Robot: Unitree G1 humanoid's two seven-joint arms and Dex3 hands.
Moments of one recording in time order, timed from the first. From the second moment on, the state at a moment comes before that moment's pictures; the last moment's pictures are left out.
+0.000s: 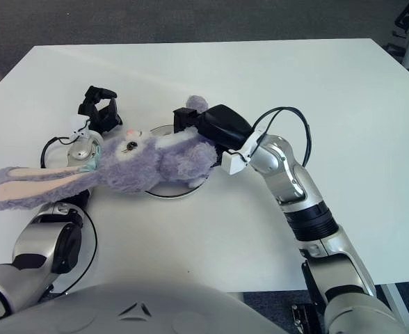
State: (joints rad) left arm -0.54 0.11 0.15 0.79 -0.03 -0.34 0.08; right arm -0.34 -0.50 0.25 -0.17 -0.43 -0.37 0.43
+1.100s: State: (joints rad) left arm -0.54 0.12 0.15 0.79 -0.03 -0.34 0.07; right arm -0.19 -0.57 0.12 -0.24 -0.39 -0.49 0.36
